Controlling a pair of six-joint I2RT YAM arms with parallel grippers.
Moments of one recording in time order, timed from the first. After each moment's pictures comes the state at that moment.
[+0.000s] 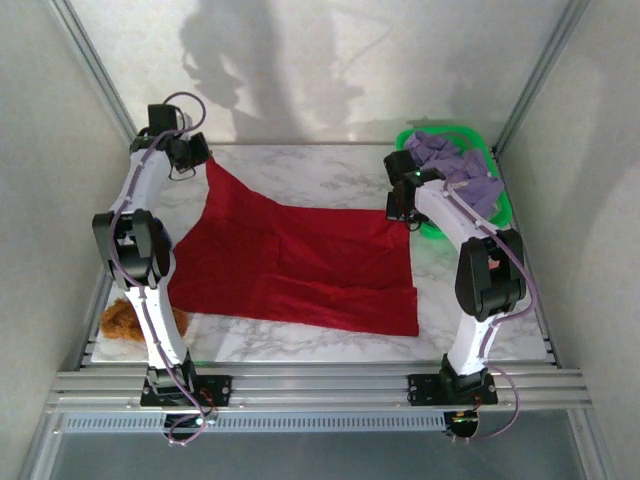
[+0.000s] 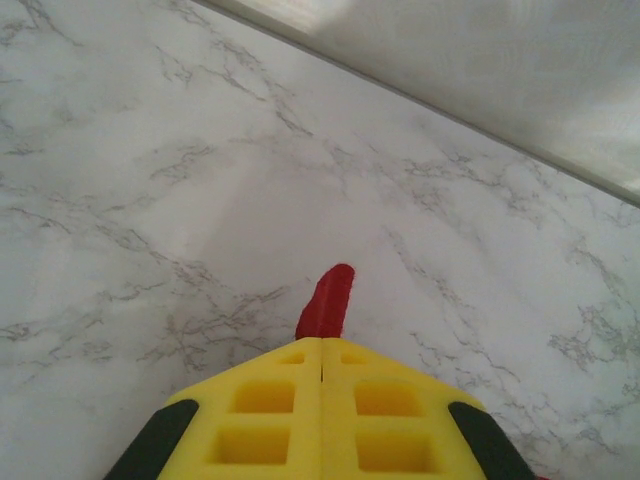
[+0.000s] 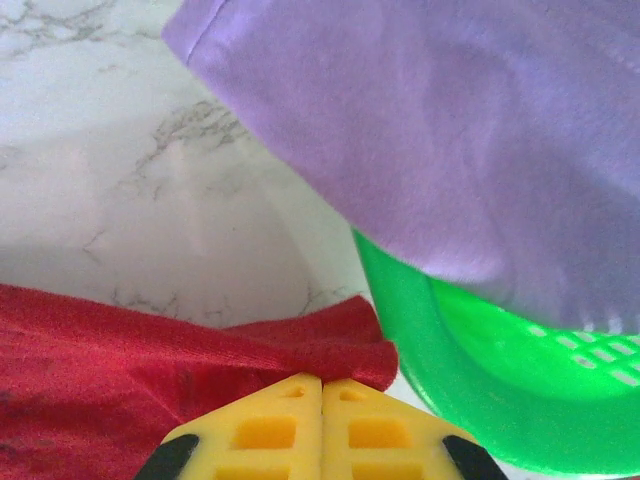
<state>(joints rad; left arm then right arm) 0.12 2.11 1.95 -0.67 0.28 -0.37 0.34 1.84 1.52 -0.90 0.28 0.42</state>
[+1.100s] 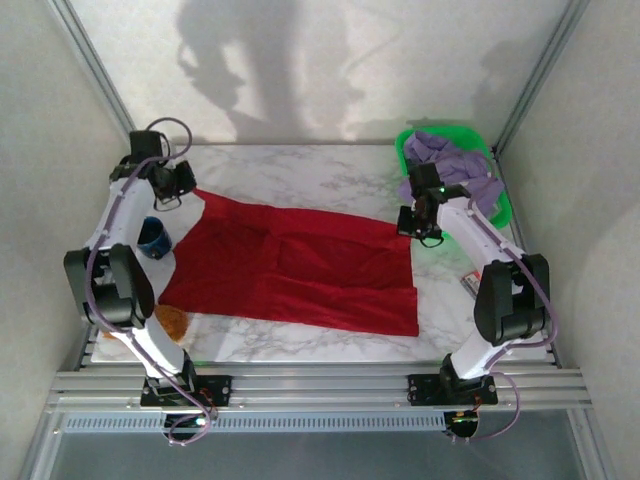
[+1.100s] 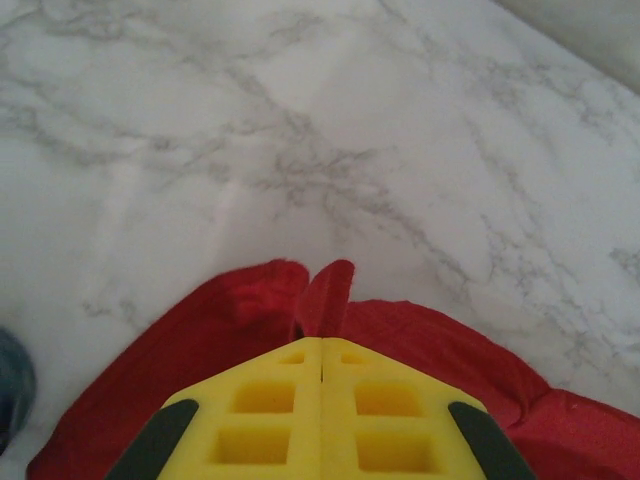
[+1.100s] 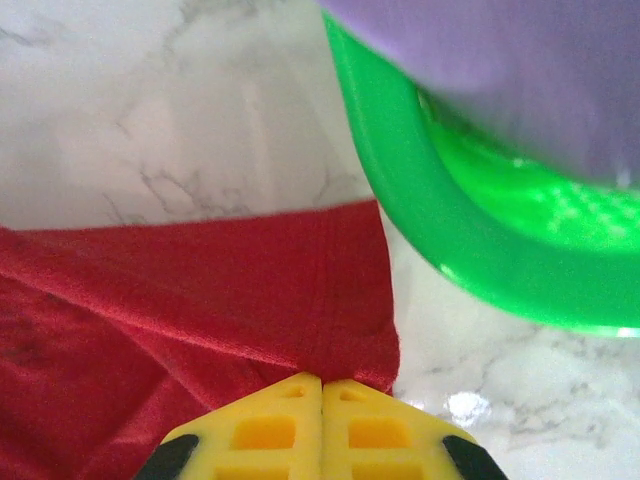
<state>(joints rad) 0.17 1.72 1.49 -0.68 0.20 -0.35 0.26 1.64 1.28 -0.87 0.05 0.39</state>
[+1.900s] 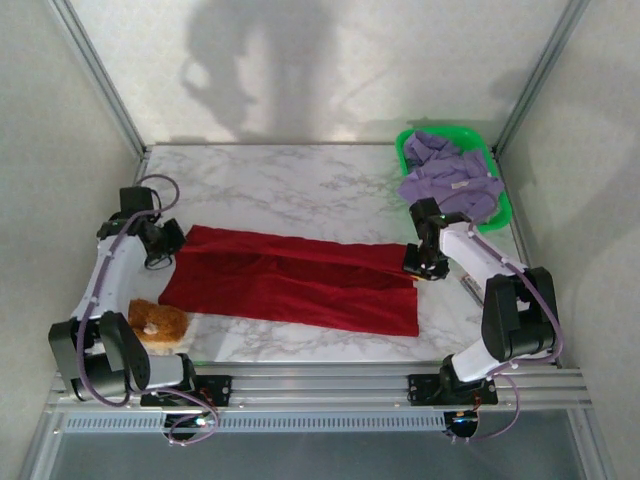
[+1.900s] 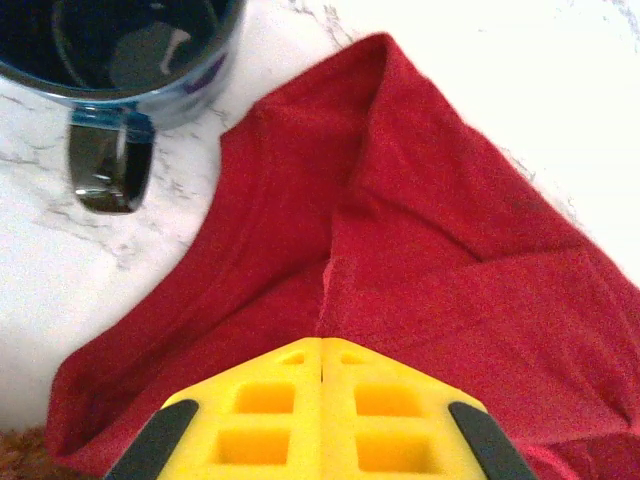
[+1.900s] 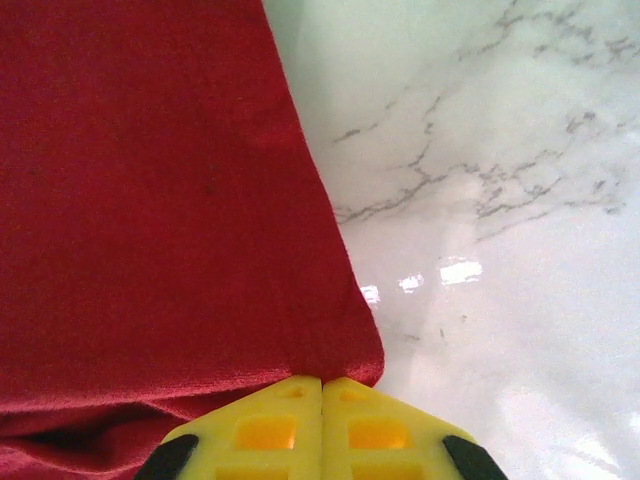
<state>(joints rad) 0.24 1.32 1.02 -0.79 0.09 -0.40 0.26 1.54 1.02 -0.95 0.02 0.52</state>
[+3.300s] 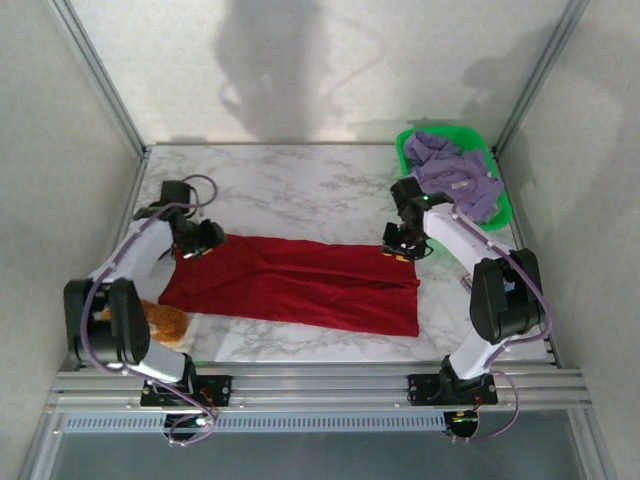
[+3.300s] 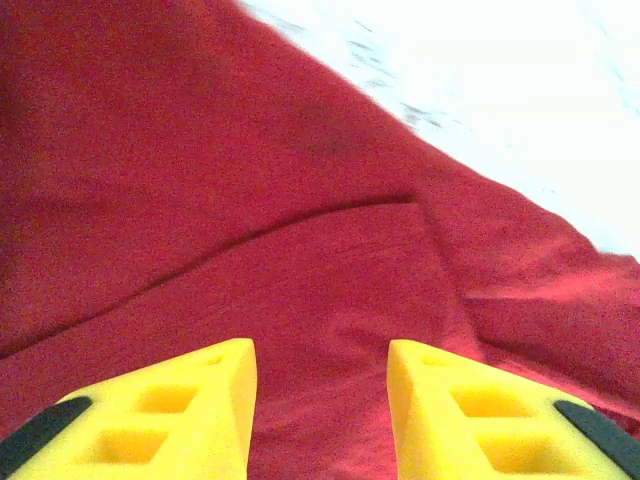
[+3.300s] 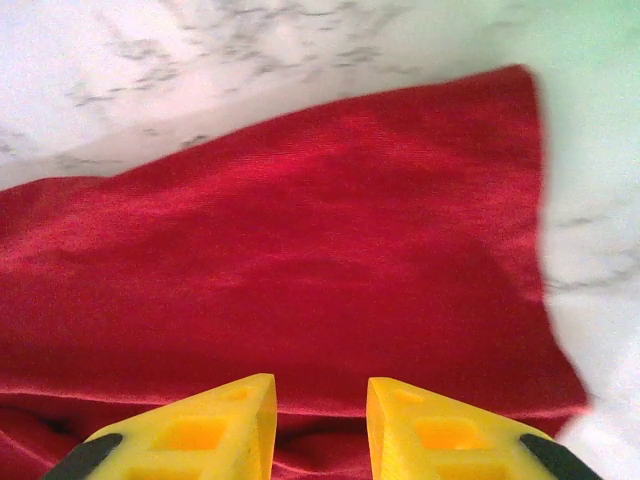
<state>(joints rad) 0.03 1.53 1.07 -0.73 0.28 -0.46 0.36 1.67 1.24 -0.93 -0.10 0.57</state>
